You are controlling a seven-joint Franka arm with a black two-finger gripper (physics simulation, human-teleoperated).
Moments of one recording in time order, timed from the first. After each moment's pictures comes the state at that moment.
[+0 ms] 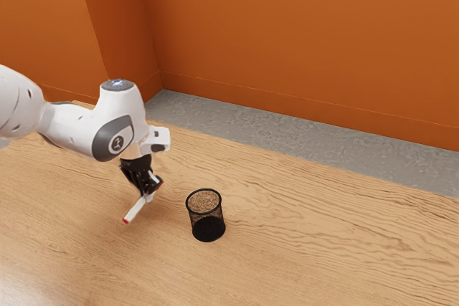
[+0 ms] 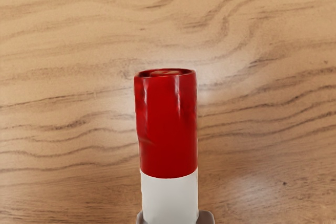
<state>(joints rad) -0.05 0.18 0.12 -2.23 0.07 2.44 0.15</state>
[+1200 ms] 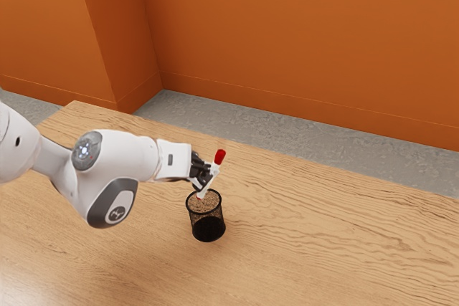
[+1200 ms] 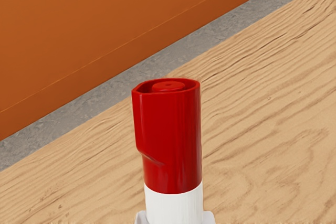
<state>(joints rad) -0.05 0.02 -0.14 -2.59 0.13 3.48 0.29</state>
